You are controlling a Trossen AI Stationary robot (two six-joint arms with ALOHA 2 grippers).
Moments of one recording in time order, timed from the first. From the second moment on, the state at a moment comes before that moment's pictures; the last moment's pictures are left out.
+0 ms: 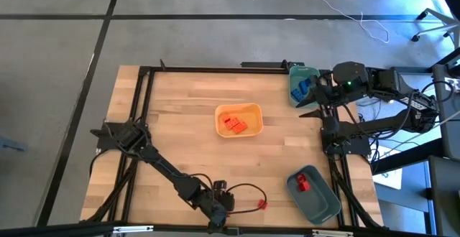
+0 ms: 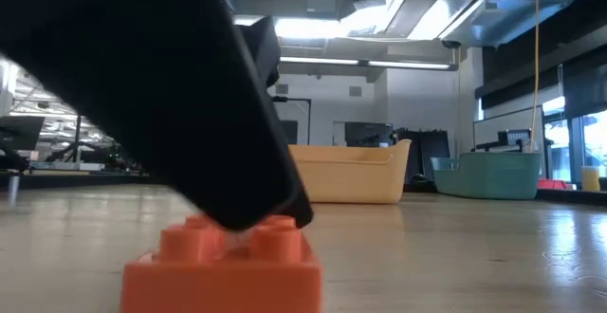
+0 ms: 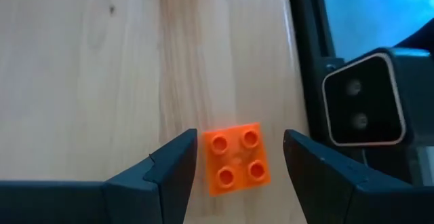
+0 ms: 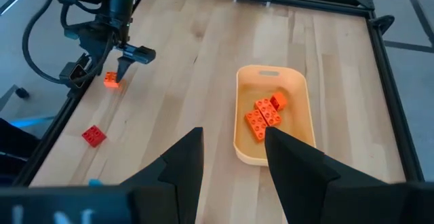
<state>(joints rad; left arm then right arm) -0.63 2.12 1.43 -0.15 -0.20 -0.57 -0.16 0.94 1.38 -1.11 -0.27 -0.25</state>
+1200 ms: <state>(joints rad) -0.66 2.18 1.46 -0.21 -0.23 -0.71 -0.16 0.95 1.38 -1.11 -0.27 -0.24</state>
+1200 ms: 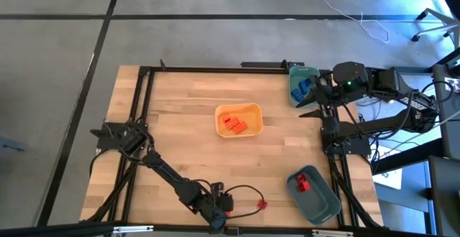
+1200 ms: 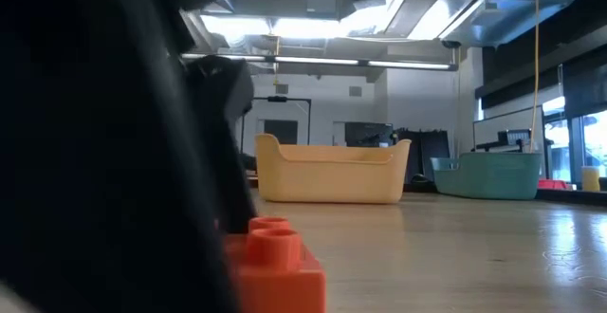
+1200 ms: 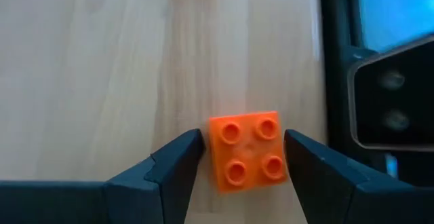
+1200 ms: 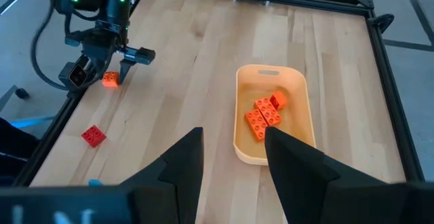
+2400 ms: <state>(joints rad) -0.36 1.92 1.46 -0.48 -0.13 -0.67 -0.16 0.95 1.38 -1.11 -0.19 -0.24</state>
